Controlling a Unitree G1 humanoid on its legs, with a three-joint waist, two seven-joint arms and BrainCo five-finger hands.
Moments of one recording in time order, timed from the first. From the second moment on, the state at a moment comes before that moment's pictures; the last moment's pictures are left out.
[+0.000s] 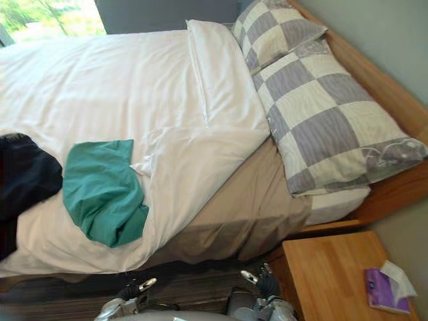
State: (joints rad) left arm 0.09 0.00 0.24 1.03 -0.22 0.01 -0.12; right arm 0.13 -0.04 -0.19 0.99 0.24 -0.28 0.21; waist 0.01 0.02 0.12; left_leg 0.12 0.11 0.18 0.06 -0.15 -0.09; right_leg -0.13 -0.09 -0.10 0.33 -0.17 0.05
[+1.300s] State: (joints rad) left arm 0.17 0.17 0.17 0.93 -0.19 0.04 -0.15; right arm -0.49 -0.45 0.14 0.27 -0.14 -0.10 0.06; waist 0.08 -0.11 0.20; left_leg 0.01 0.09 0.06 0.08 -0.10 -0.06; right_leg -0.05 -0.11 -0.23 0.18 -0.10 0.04
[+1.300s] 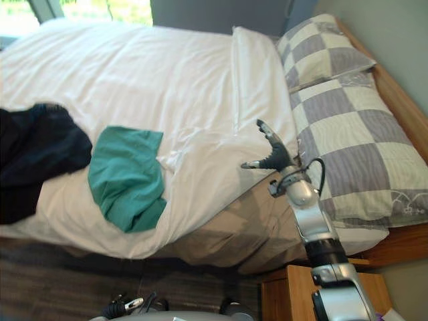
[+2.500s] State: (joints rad) left arm -0.24 0.12 0.22 0.84 -0.28 0.11 -0.08; right arm -0.94 -0.41 0.18 0.49 -0.21 0.03 -0.10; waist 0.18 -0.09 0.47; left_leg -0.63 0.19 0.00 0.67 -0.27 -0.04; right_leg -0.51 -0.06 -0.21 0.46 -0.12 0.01
